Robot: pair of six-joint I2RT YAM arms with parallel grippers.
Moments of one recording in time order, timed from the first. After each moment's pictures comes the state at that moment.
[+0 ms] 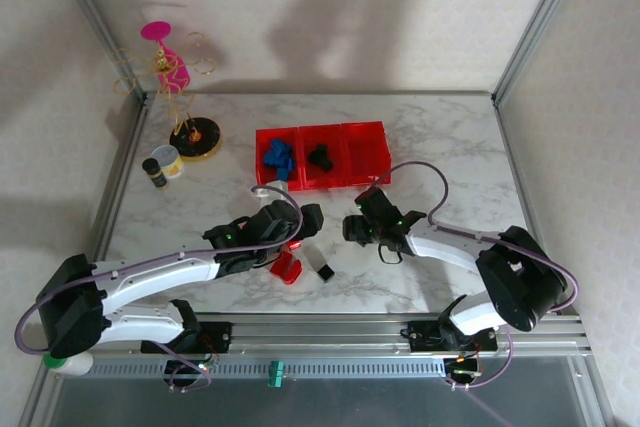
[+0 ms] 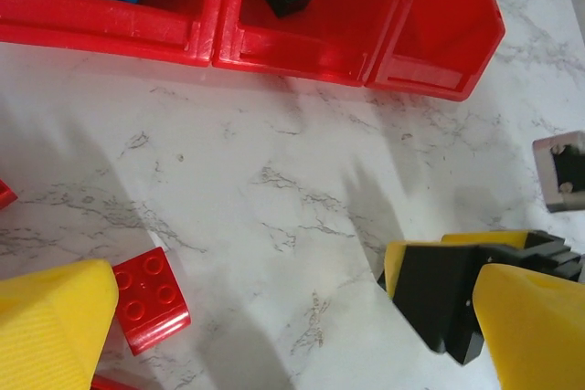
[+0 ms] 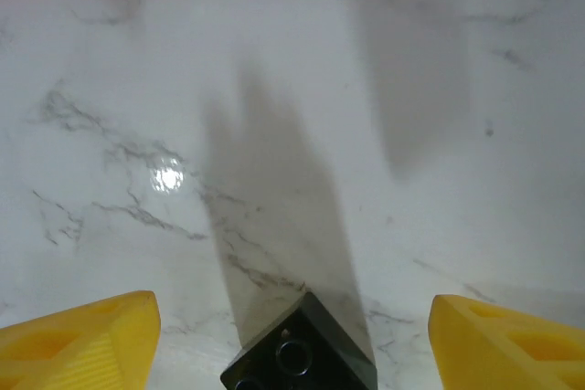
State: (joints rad) left arm -0.94 1.21 0.73 -0.22 -0.41 -0.96; right arm 0.75 1.45 0.67 -0.24 0.13 0.60
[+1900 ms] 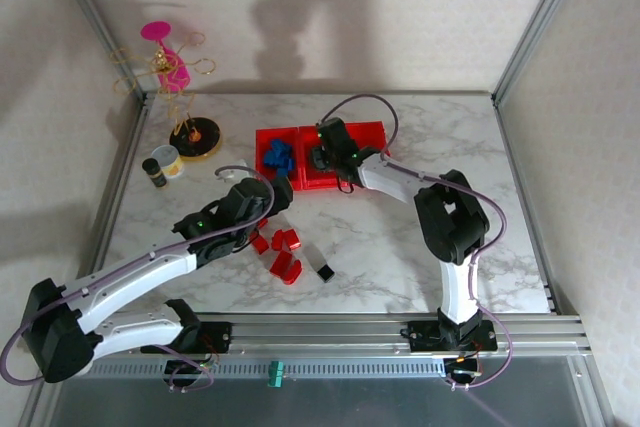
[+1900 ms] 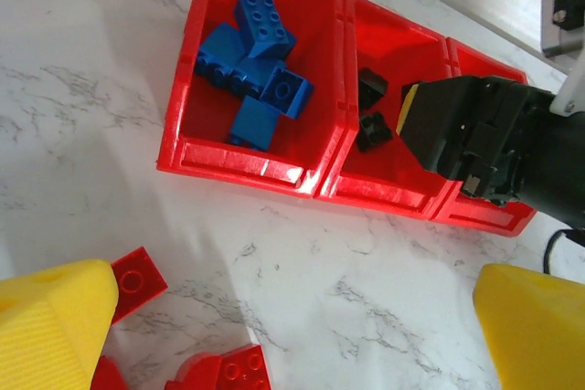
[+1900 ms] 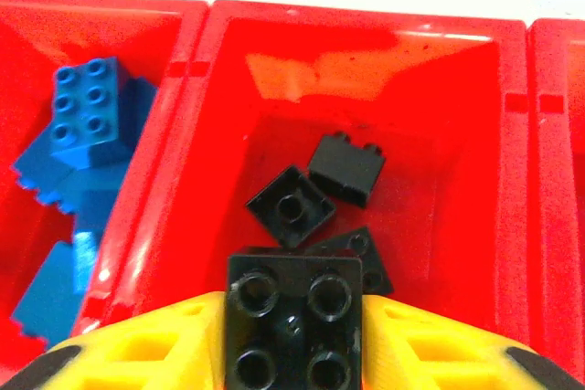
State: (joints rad) left arm -0.76 1.08 0.80 -0.37 -0.50 -0.91; right arm 0.67 1.99 1.44 -0.21 0.17 0.31
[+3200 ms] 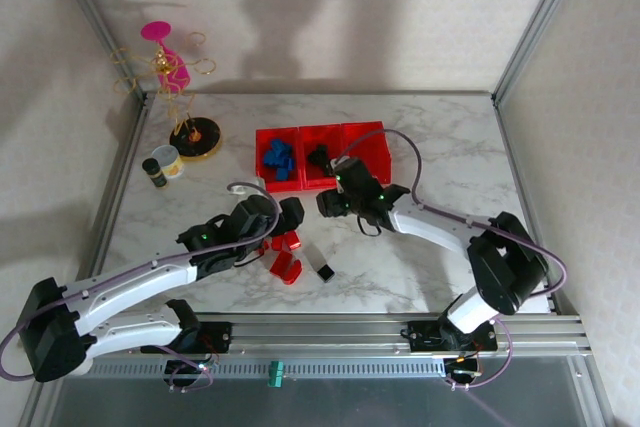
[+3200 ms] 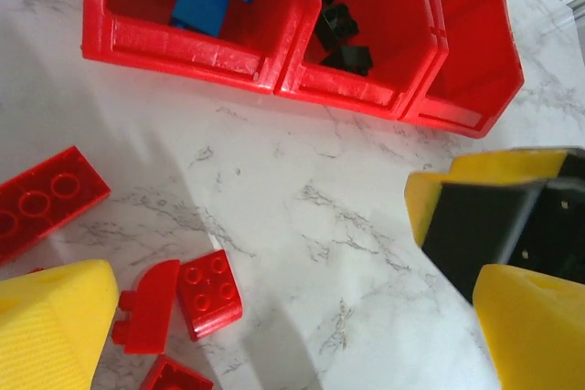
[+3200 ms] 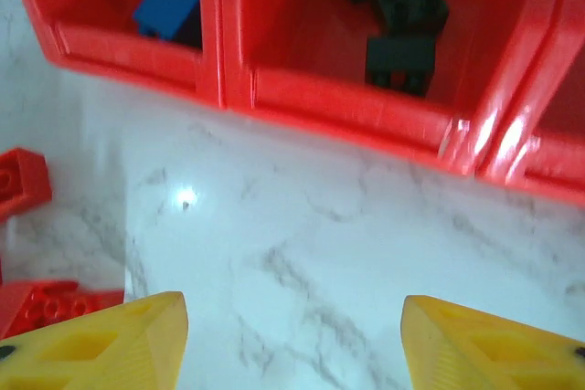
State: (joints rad) left arm -0.86 1.05 0.71 -0.35 -0.37 -0.99; right arm 0.79 1.54 0.96 -0.26 0.08 0.35
